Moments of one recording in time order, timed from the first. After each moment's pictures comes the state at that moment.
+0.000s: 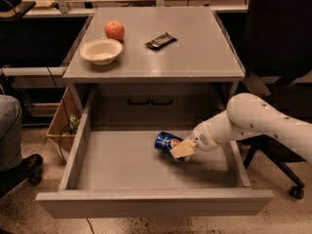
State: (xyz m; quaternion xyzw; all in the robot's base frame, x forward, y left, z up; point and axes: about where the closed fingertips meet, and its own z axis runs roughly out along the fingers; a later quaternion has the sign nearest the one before) arm 0.535 -0.088 0.653 -0.36 0.87 0.27 0.20
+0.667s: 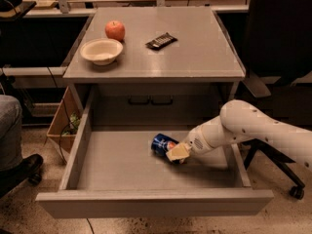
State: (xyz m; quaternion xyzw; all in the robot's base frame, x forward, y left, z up) arm 0.542 -0.077 0.624 -0.35 0.87 0.27 0.21
